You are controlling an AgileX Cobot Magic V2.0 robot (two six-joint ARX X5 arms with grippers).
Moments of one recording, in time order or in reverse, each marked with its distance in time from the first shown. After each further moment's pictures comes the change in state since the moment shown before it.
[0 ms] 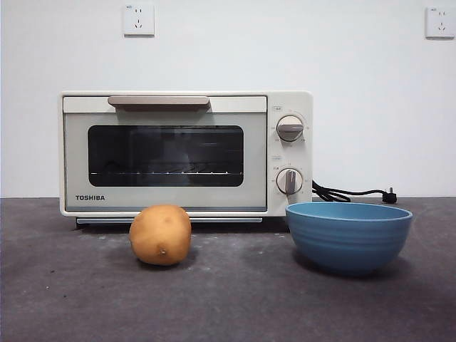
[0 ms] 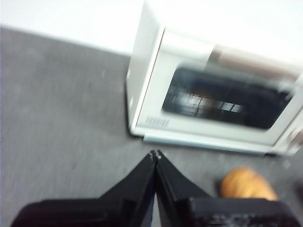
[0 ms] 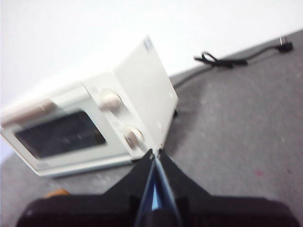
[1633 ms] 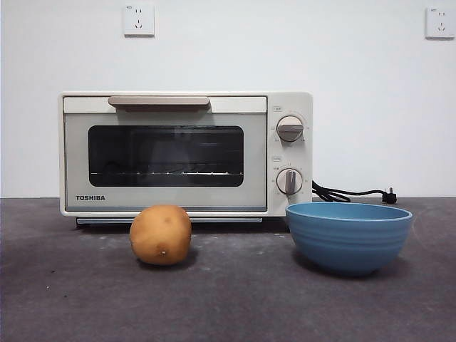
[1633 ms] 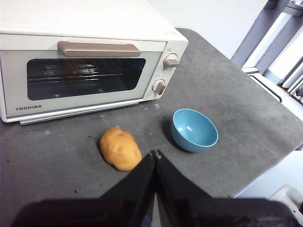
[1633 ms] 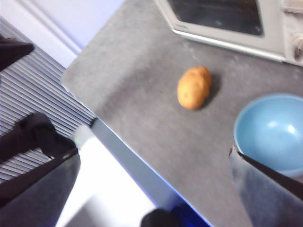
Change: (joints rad) left arm -0.005 0.373 0.608 -0.537 0.462 0.186; right arm 0.210 0.725 0.840 -0.752 -0.473 -0.357
